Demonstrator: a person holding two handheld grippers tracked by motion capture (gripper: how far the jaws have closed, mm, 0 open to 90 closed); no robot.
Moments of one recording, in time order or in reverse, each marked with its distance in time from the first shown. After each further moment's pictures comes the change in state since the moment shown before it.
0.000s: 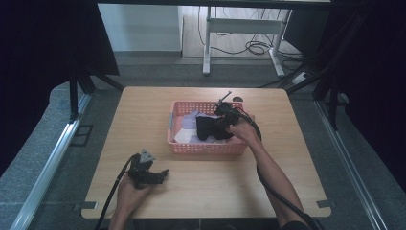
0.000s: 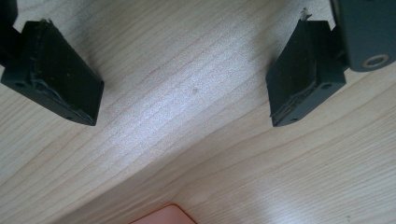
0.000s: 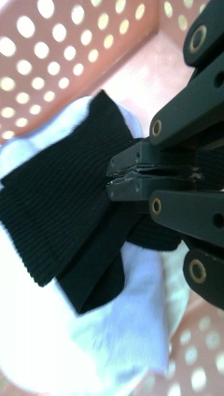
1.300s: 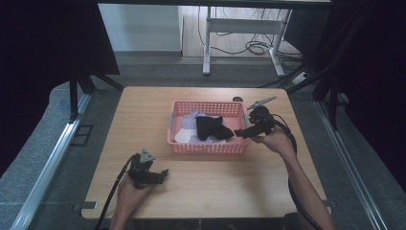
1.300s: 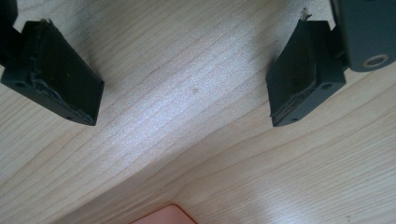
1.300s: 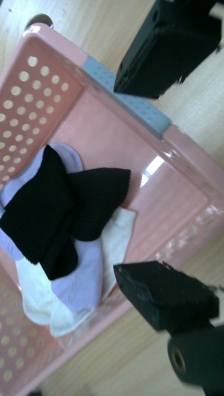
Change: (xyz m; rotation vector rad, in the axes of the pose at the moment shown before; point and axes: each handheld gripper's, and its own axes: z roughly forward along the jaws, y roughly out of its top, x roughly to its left) left arm 0.000 0.000 0.000 -0.001 -0.001 -0.001; right arm -0.016 -0.079 -0.087 -0.193 0.020 0.147
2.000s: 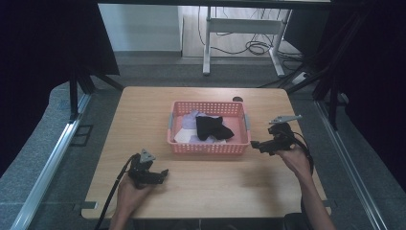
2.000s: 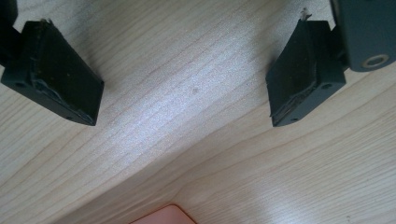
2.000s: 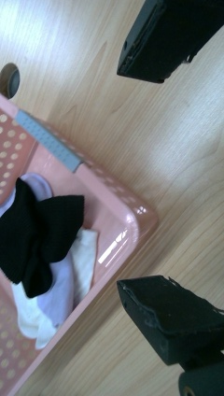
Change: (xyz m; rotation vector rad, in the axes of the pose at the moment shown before) left arm -0.001 0.000 0.000 -0.004 0.000 -0.008; right arm -0.011 -0.072 -0.032 -0.120 -0.044 0.089
